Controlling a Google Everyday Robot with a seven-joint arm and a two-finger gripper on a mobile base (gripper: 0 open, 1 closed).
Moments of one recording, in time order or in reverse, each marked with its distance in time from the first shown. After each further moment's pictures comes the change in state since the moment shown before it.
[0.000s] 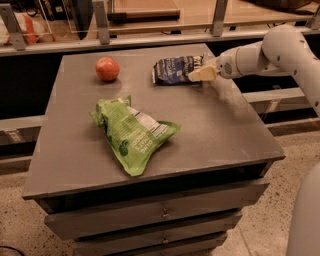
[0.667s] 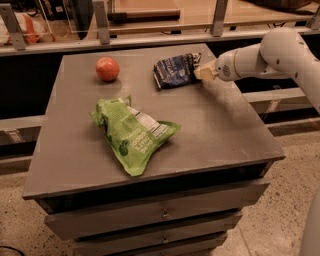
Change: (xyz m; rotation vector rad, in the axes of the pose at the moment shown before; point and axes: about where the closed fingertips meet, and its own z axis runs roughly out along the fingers) arm 0.001 0.012 -0.003 0.029 0.006 -0.008
